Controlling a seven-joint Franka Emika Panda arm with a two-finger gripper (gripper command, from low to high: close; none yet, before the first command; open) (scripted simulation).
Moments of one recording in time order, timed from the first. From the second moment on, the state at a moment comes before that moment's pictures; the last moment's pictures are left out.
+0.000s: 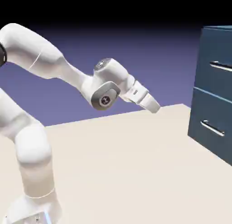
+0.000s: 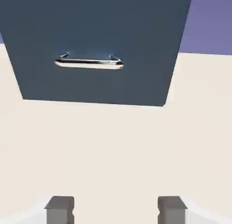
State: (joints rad) arm 0.01 -0.54 0.01 -2.77 -0.05 3.03 0.69
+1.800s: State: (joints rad) arm -0.30 0.65 0.57 -1.17 -2.38 2.91 -1.66
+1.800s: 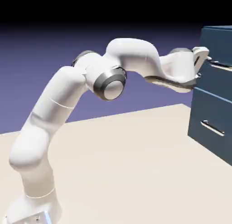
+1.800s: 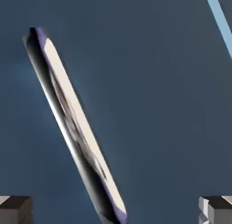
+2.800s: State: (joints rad) arm -0.39 1.02 0.97 -0.84 -2.40 2.87 -2.30
